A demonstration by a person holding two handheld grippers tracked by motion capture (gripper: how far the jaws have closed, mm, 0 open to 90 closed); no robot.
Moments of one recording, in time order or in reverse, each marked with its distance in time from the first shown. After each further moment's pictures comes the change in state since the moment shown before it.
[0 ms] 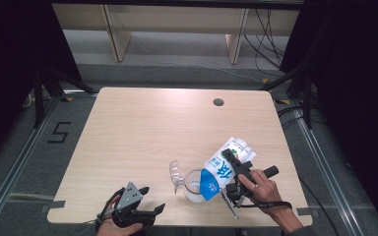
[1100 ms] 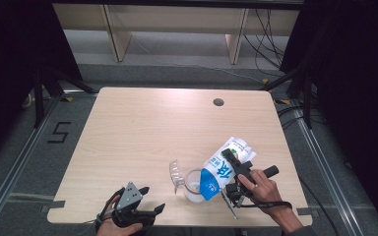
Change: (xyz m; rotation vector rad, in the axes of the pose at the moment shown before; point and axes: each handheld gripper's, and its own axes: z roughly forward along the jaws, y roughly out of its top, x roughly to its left) left arm 0.000 0.000 0.000 -0.002 0.003 0.009; right arm -0.004 0.001 0.001 -0.018 -0.021 -0.045
